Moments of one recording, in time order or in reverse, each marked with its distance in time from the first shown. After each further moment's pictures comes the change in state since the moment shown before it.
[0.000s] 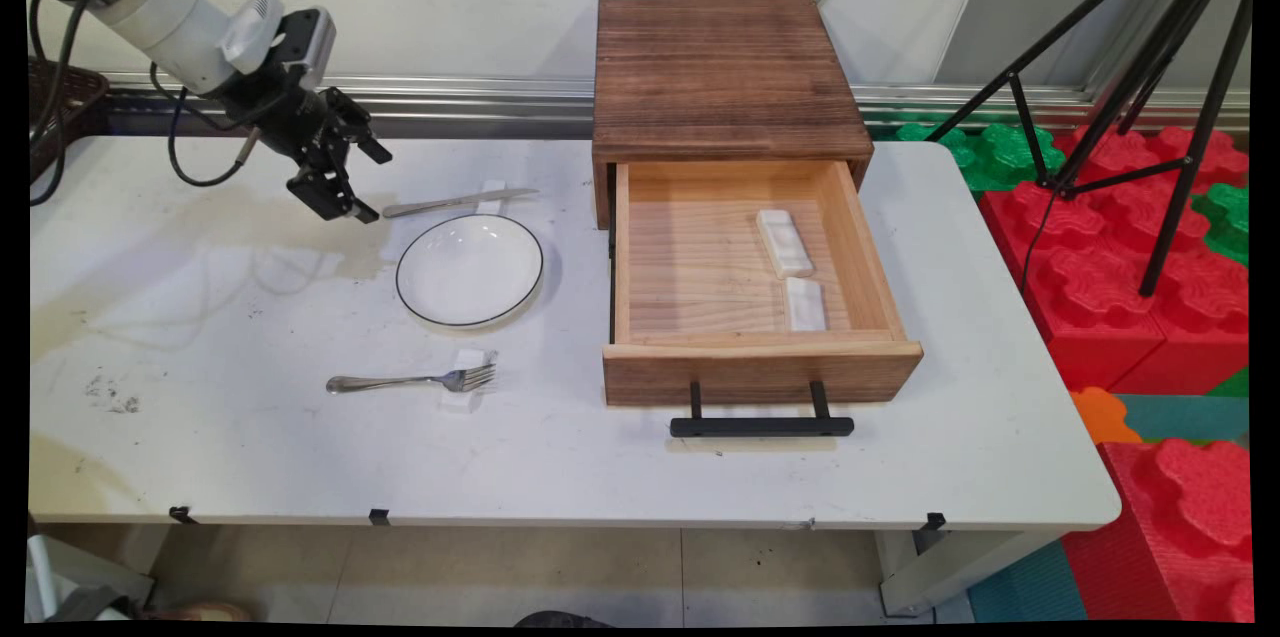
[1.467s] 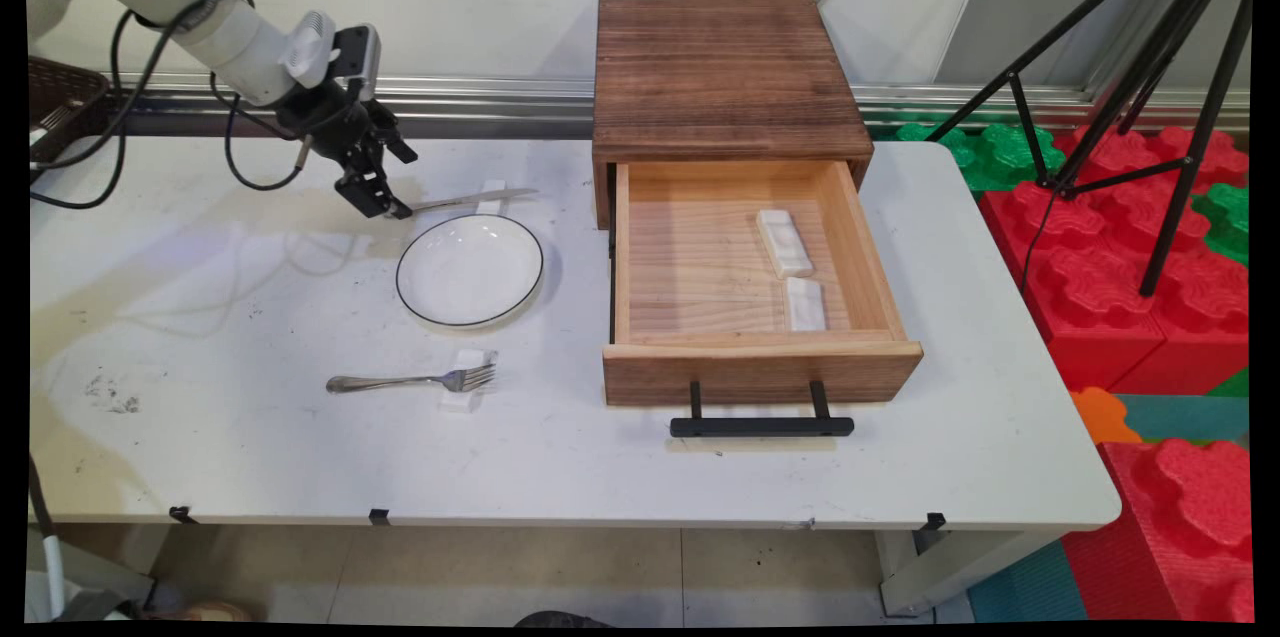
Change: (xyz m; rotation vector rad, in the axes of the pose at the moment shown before) arm 0.007 -0.027 0.048 0.049 -0.039 -0.049
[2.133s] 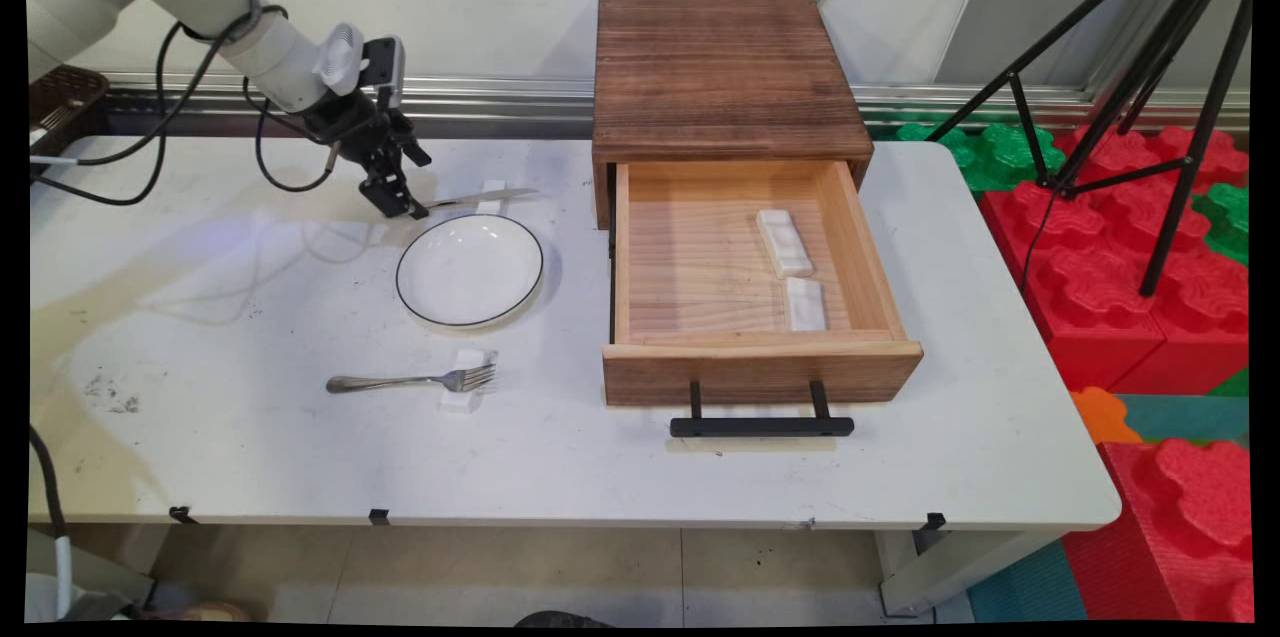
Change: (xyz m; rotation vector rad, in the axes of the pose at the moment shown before) arm 0.002 -0.021 0.034 0.005 -0.024 -0.024
